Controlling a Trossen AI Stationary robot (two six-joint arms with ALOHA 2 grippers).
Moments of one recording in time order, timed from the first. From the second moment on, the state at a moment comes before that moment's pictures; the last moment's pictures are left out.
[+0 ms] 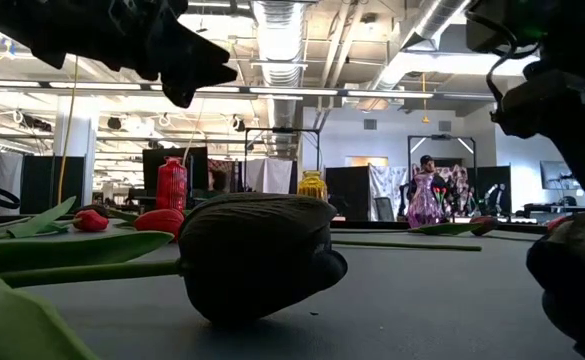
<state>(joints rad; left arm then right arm) -0.07 1.13 0.44 0.49 -0.04 -0.10 0.19 1.23 0.75 -1.03 -0.15 1.39</state>
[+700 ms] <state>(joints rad) -0.07 1.13 0.44 0.47 -0.06 -0.12 0.24 1.23 0.63 -0.89 -0.08 1.52</state>
